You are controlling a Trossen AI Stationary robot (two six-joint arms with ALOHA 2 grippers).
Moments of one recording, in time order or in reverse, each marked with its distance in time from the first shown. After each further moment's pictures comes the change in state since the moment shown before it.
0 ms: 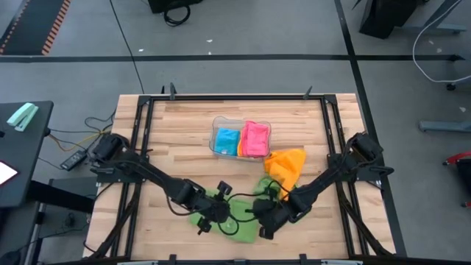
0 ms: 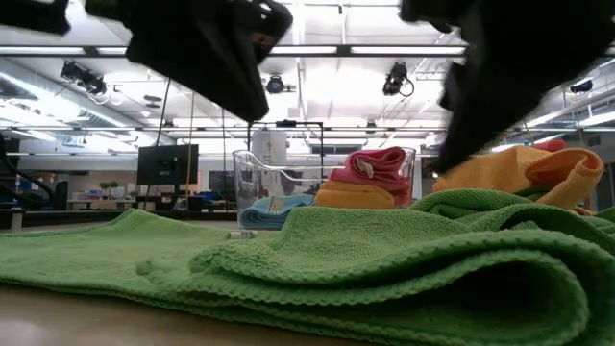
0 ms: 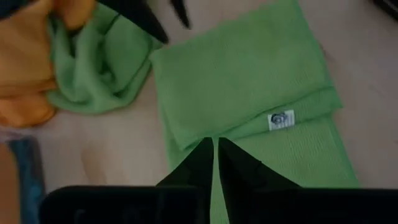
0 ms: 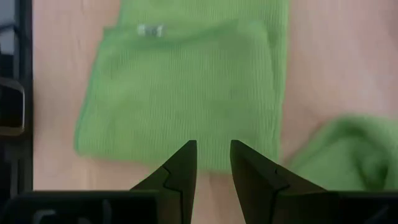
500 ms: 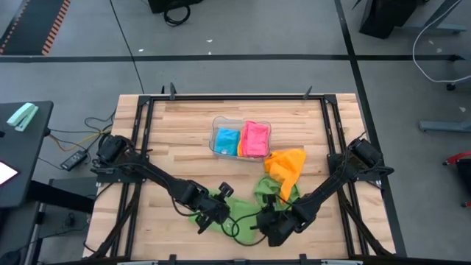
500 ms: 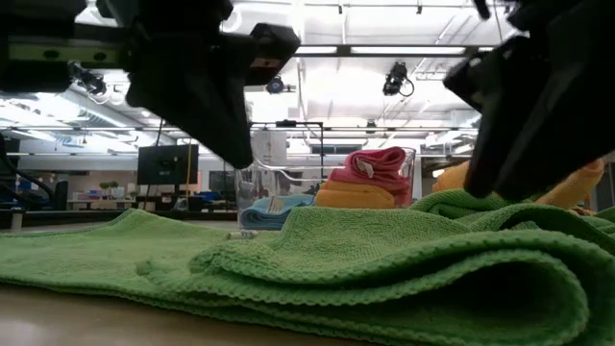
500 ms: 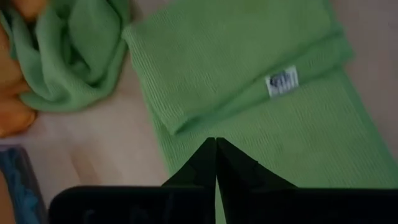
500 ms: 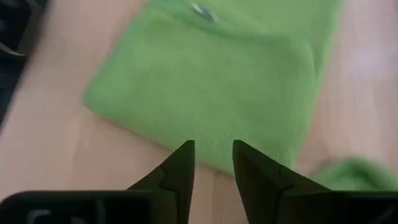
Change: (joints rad) left arm 0.011 0.054 0.000 -0.028 0.023 0.150; right arm 0.089 0.054 -0.002 0.001 0.100 -0.249
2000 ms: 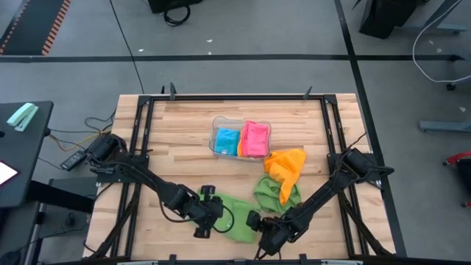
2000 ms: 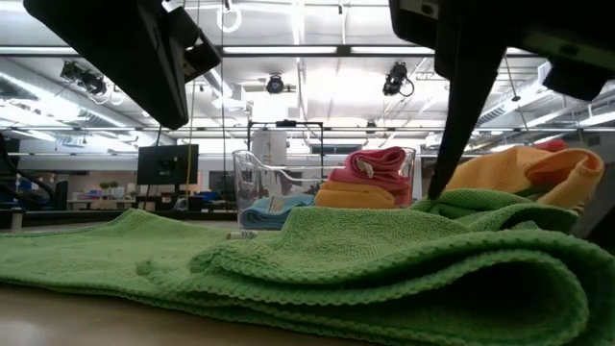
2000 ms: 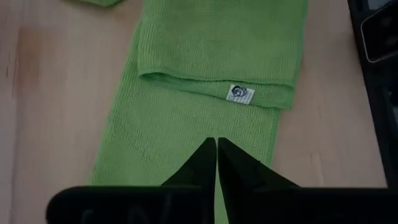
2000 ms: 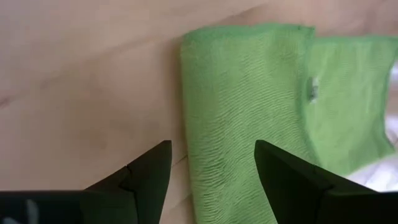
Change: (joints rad) left arm -0.081 -0.076 0.000 -0.116 -0.003 -0.759; right arm 0.017 0.136 0.161 -0.068 -0.022 -1.055
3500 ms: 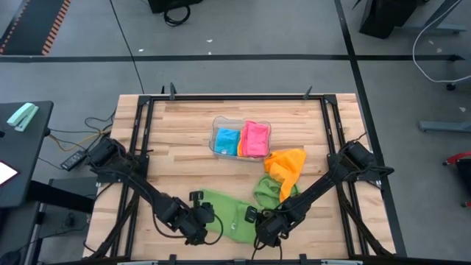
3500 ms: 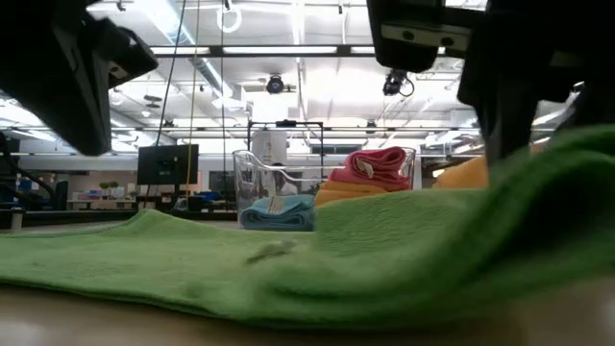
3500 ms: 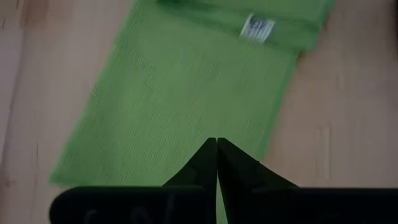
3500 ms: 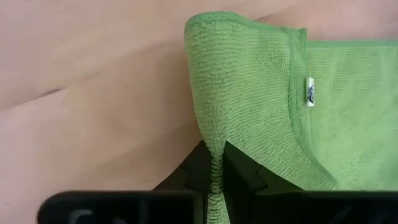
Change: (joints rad) left arm -0.125 0.030 -0.003 -0.101 -0.132 -0.257; right arm -0.079 -0.063 -0.048 0.015 -0.229 -0.057
